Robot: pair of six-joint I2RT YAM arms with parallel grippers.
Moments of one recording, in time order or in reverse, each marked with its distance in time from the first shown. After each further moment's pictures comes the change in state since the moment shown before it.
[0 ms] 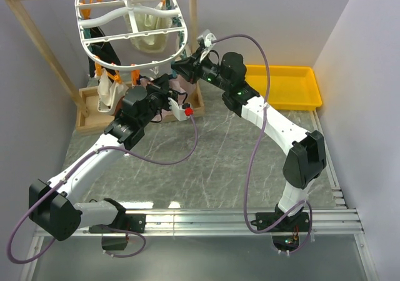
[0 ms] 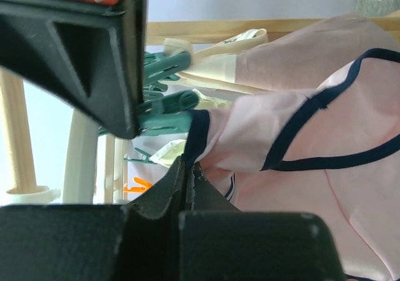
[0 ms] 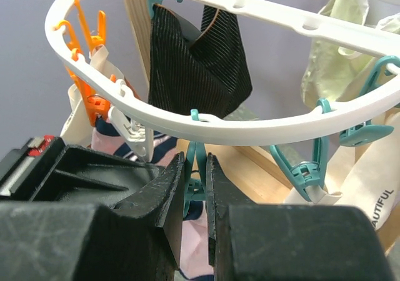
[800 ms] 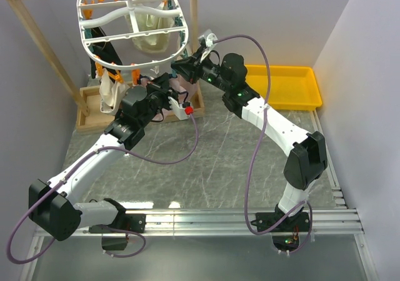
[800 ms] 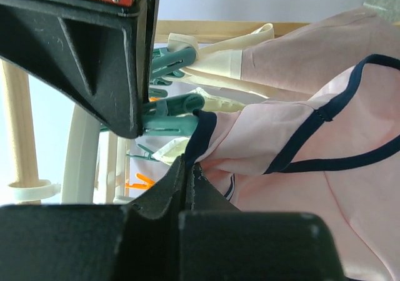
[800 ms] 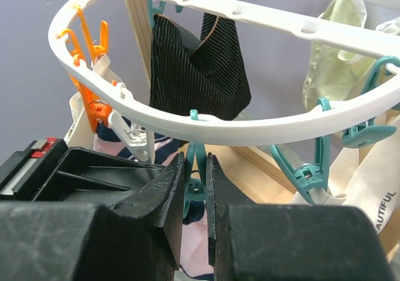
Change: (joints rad) left arm -0.005 0.001 0.006 0.021 -0.002 -0.032; right arm 0.006 -0.018 -0.023 0.026 0.029 0.018
